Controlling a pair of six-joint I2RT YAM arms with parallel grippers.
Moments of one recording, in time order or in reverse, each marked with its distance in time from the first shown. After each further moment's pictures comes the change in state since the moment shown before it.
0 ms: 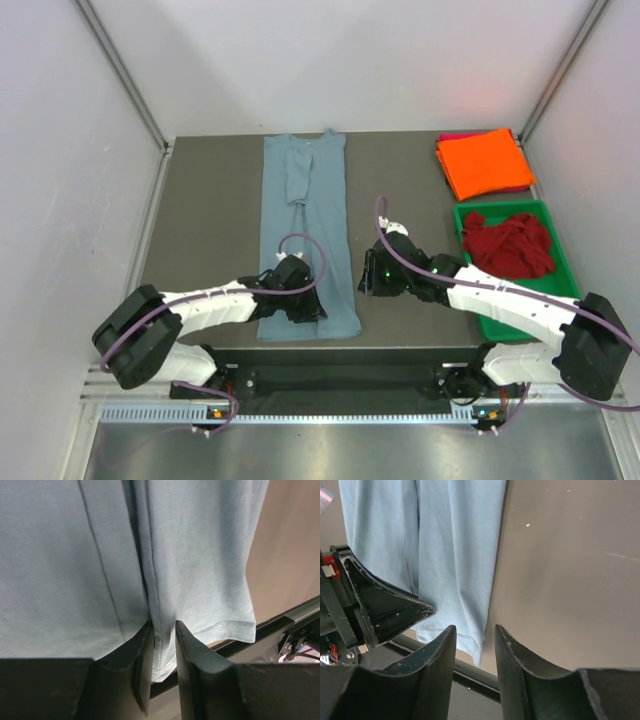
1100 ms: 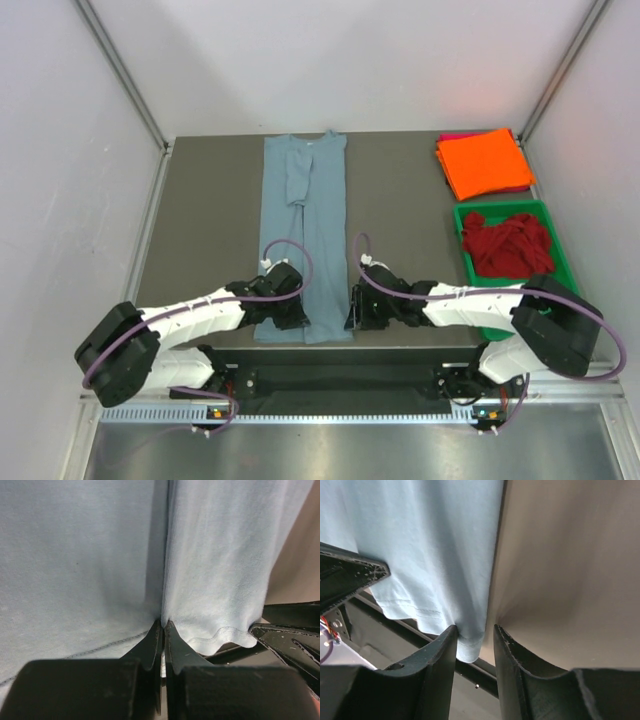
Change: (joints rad) left arm -0.009 -0.132 -0.032 -0.181 -0.093 -0.049; right arm 0.116 0.169 -0.216 0.314 -0.176 0.173
